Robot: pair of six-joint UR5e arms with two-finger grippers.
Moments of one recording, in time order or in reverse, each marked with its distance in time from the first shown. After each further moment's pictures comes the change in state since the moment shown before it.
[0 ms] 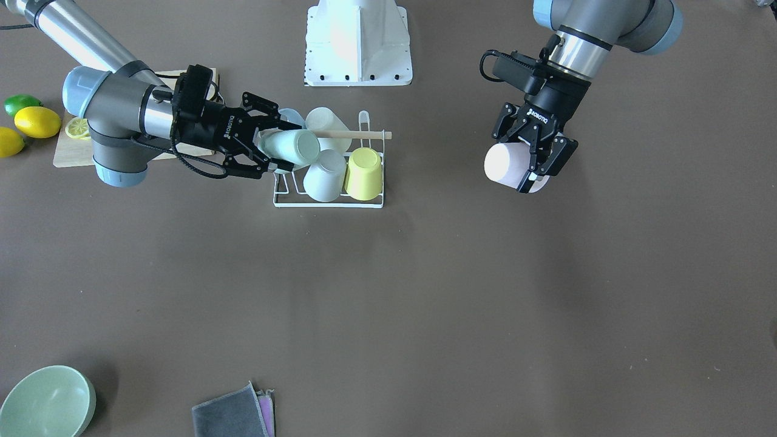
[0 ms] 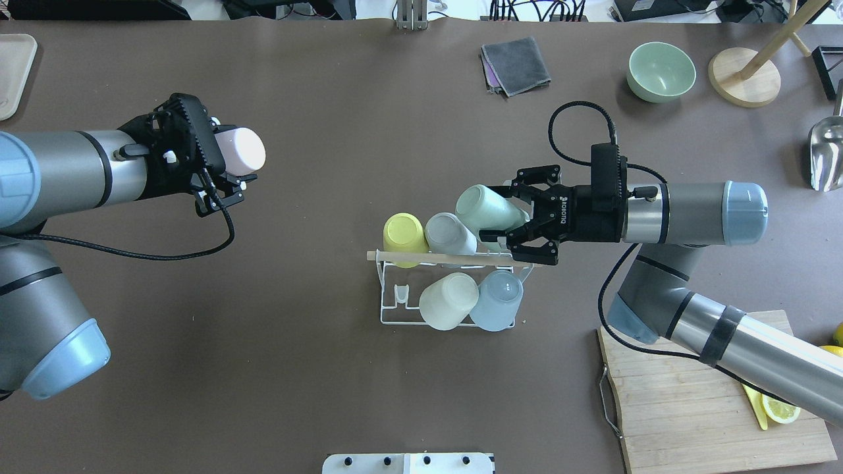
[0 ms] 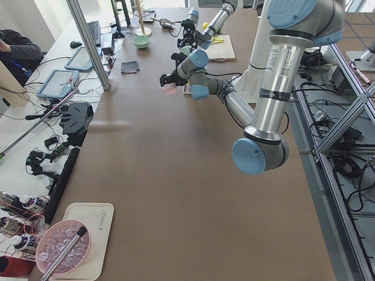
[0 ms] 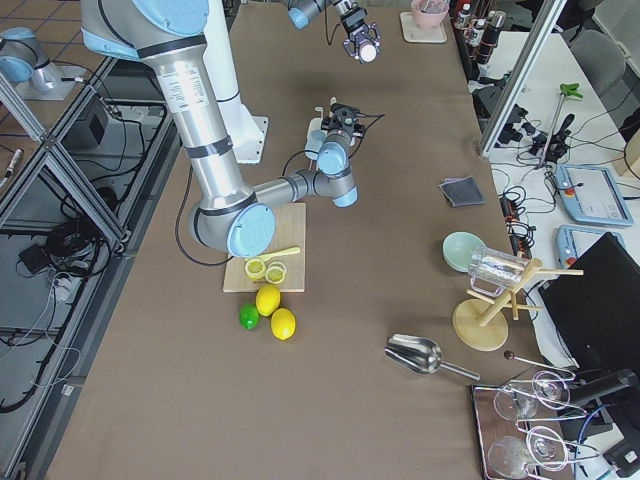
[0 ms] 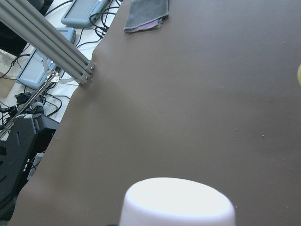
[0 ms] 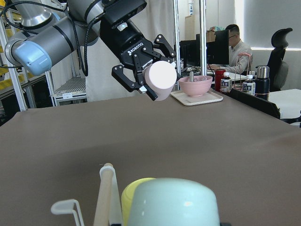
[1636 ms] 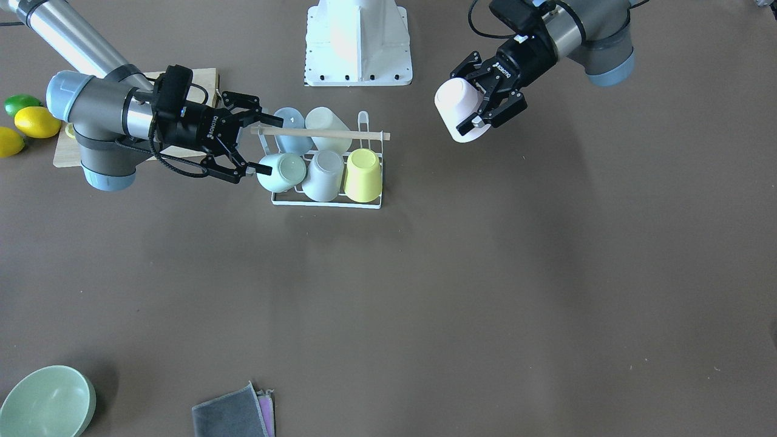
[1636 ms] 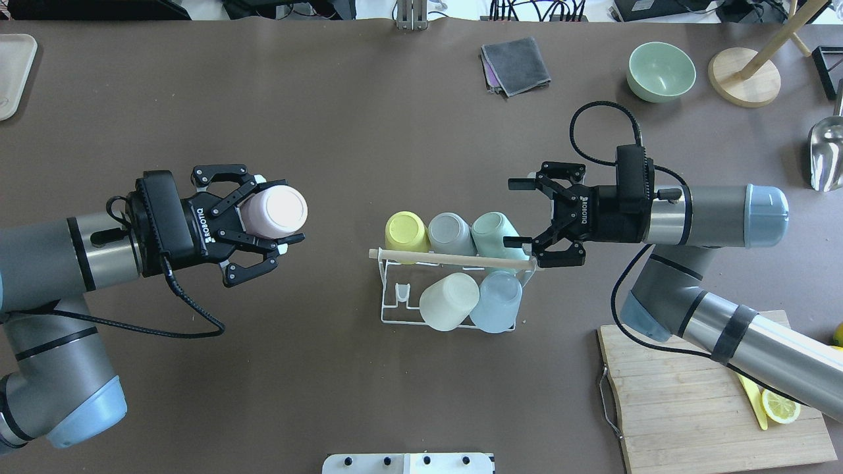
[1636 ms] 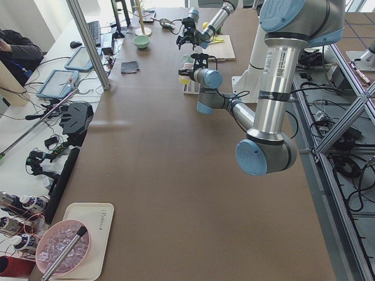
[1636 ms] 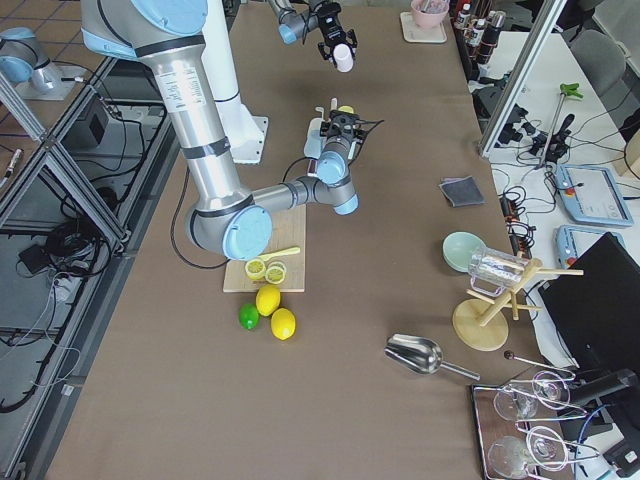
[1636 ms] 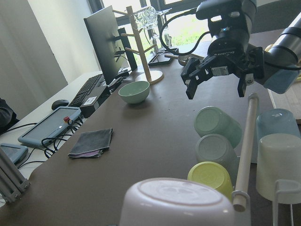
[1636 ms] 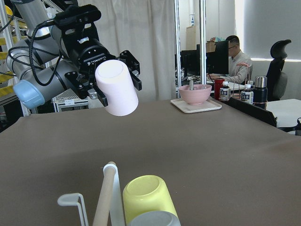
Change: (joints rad) left arm 0.158 0.057 0.107 -0.688 0.002 -0.138; right arm 0.023 -0.027 -0.011 0.083 0.003 0.012
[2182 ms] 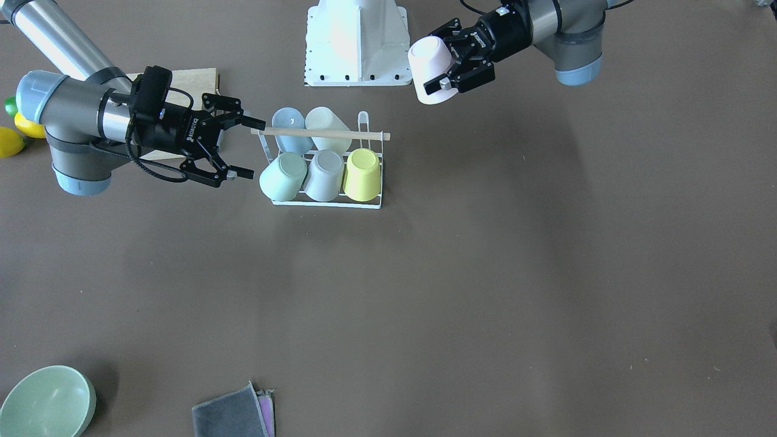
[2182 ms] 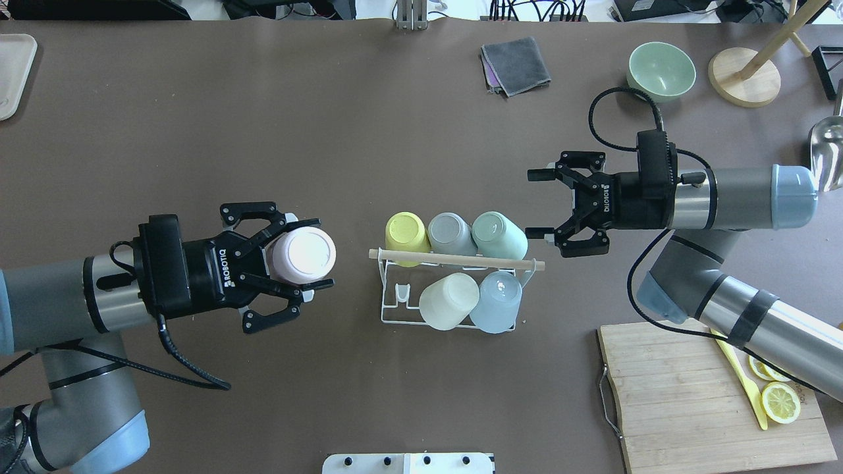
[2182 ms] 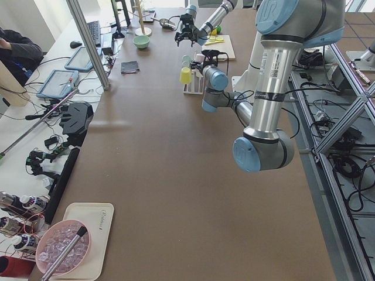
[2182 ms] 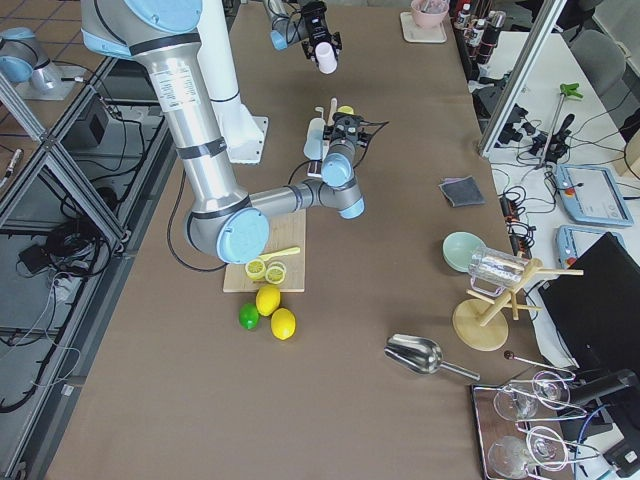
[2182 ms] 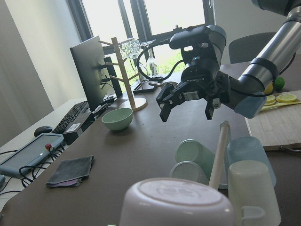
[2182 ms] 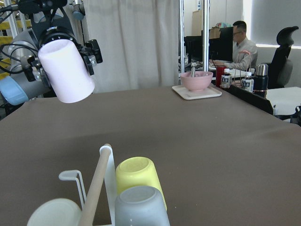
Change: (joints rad) left arm 0.121 -0.063 0.026 -0.191 0.000 -0.047; right arm 0.095 -0.025 0.007 -0.037 0.149 0.005
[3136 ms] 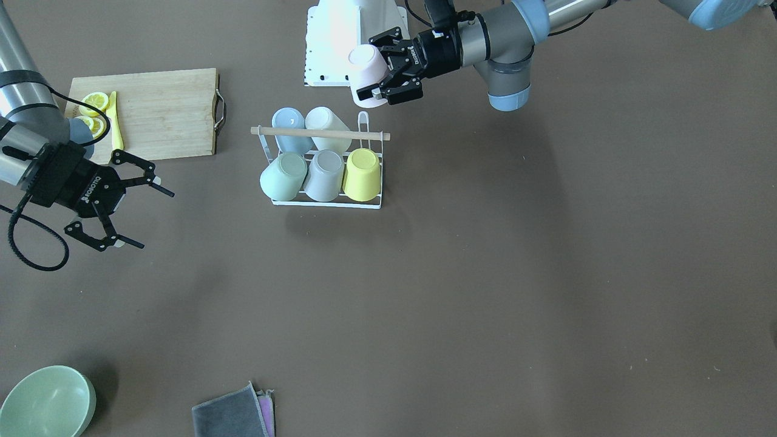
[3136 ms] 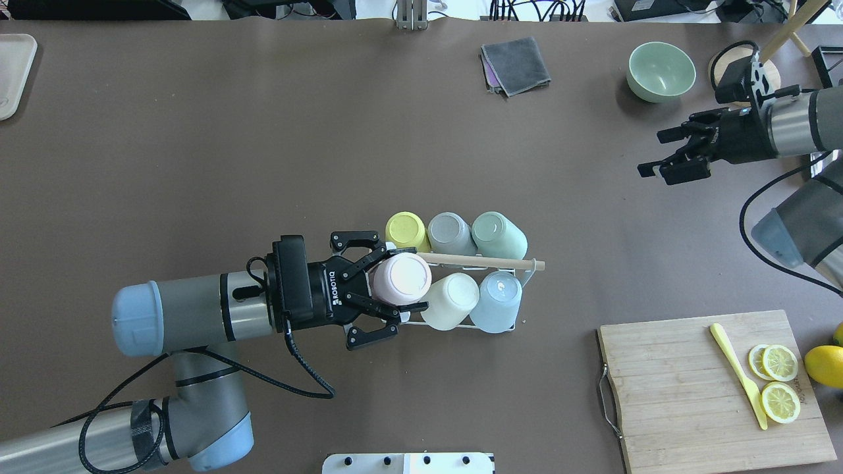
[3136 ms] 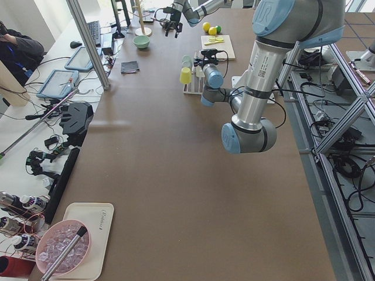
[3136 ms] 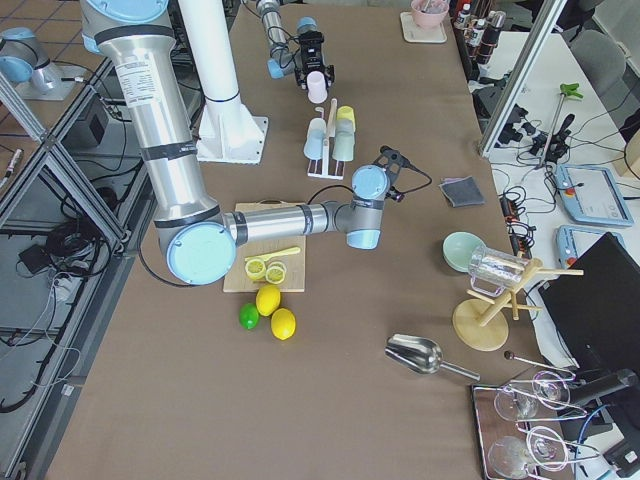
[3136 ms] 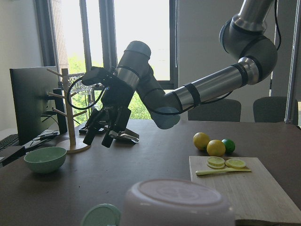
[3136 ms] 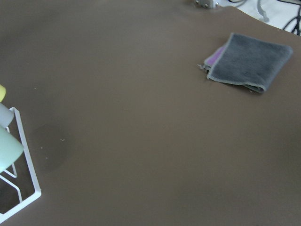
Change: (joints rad) left arm 0.063 -0.234 0.283 -0.100 0.009 -0.068; right arm 0.295 -0.160 0.085 -0.694 0.193 -0.011
